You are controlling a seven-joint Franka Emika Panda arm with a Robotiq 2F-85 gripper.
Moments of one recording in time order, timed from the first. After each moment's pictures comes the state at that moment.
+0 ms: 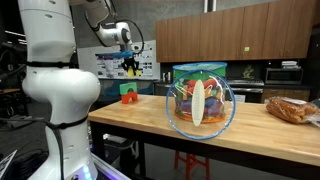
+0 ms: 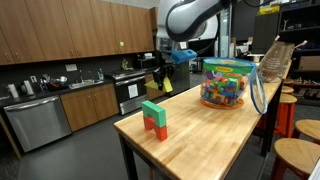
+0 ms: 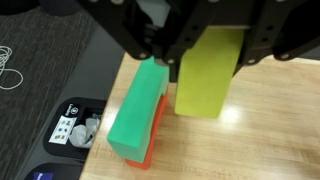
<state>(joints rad) 0.22 -0.04 0.22 -2.00 -0.08 2.21 0.16</state>
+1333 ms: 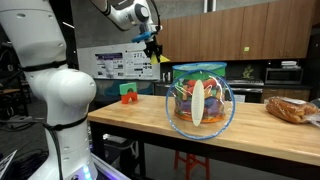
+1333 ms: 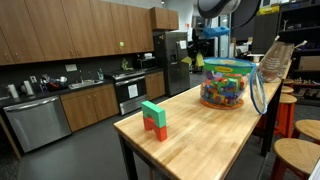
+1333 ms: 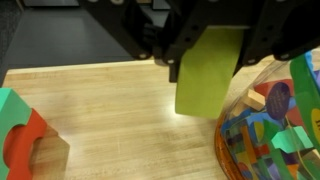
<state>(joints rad) 0.02 -0.25 0.07 -2.03 -0.14 2.06 0.17</state>
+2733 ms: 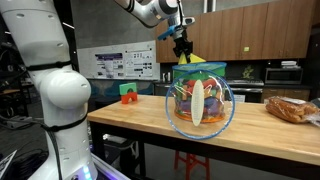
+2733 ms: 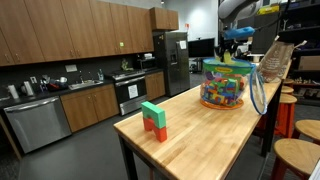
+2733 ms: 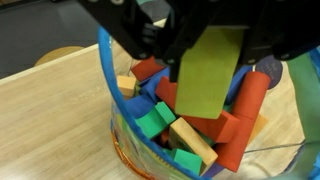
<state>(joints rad) -0.17 -0.20 -0.11 -1.98 -0.19 2.01 0.25</state>
